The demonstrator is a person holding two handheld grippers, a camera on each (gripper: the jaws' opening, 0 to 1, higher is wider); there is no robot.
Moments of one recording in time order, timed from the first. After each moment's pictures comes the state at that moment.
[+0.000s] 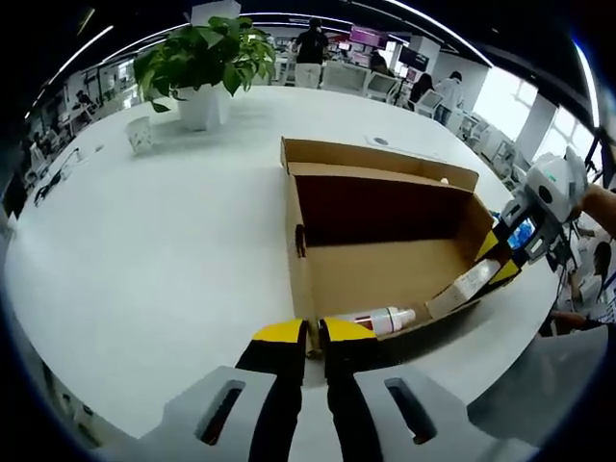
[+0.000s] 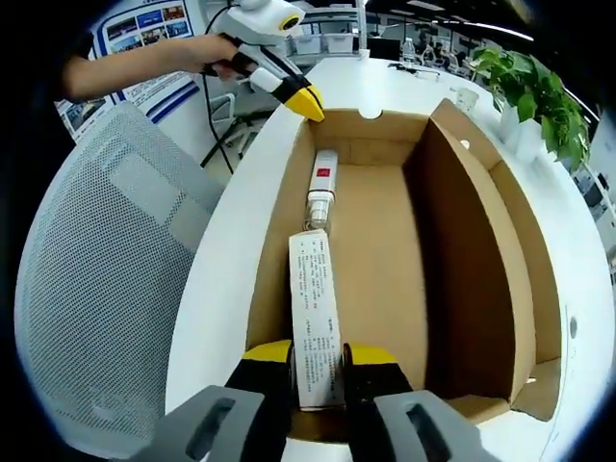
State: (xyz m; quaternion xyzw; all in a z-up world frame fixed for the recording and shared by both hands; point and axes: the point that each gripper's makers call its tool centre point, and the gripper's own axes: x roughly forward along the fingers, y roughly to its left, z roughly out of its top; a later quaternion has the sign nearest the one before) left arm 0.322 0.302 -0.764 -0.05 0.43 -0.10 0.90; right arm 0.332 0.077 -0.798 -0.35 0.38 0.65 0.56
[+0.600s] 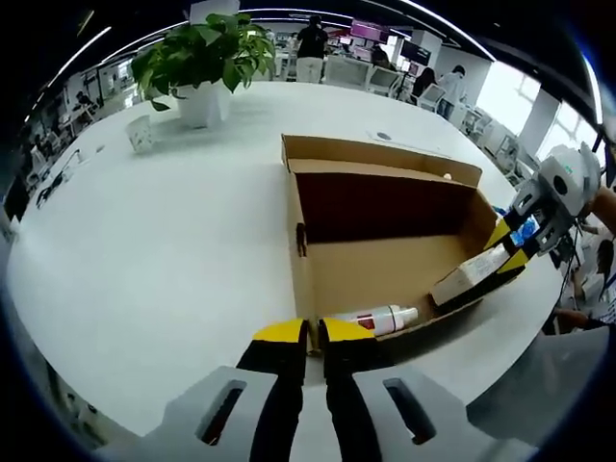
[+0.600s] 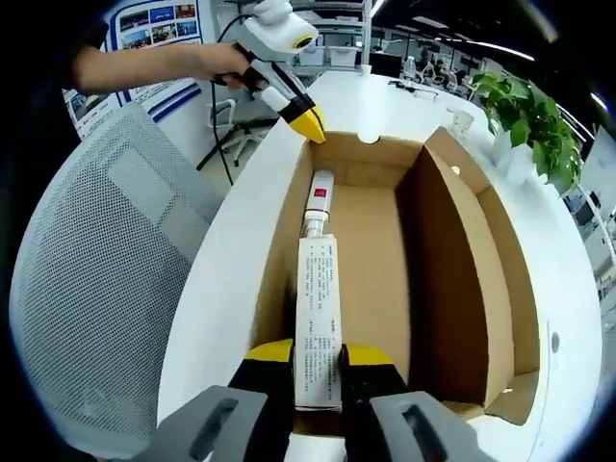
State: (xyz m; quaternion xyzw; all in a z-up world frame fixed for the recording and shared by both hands) left arm 0.322 0.303 -0.765 -0.04 0.44 -0.09 0.89; right arm 0.336 0.081 -0.776 -0.35 0.33 0.65 0.58
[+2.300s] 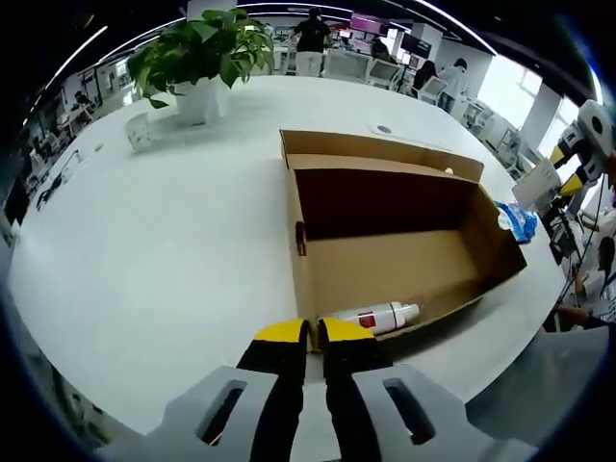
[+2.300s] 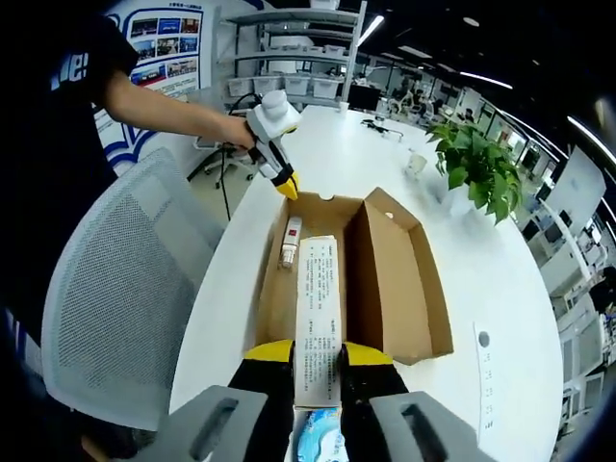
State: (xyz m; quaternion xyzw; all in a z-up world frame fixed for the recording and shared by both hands) left arm 0.320 0.303 -0.766 -0.03 0.45 -0.09 0.89; right arm 0.362 0.012 -0.655 -0.35 0.27 0.63 0.64
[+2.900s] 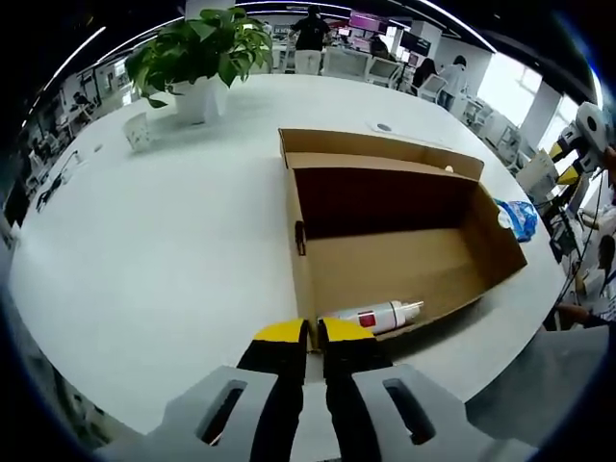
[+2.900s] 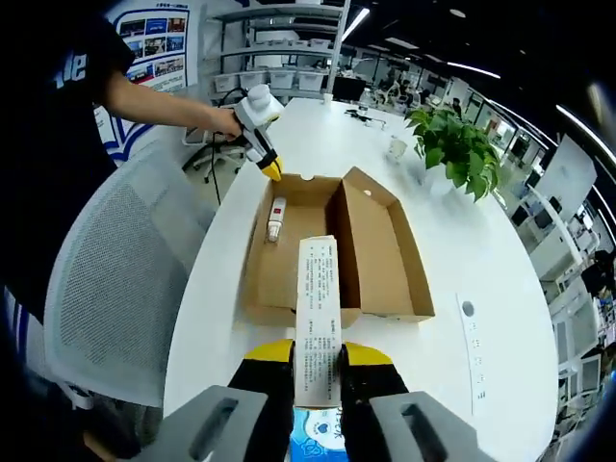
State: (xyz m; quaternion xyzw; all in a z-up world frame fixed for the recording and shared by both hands) left arm 0.321 0.302 -0.765 -0.03 0.46 -0.09 0.88; right arm 0.380 -0.040 -0.652 -0.35 0.28 0.61 0.65
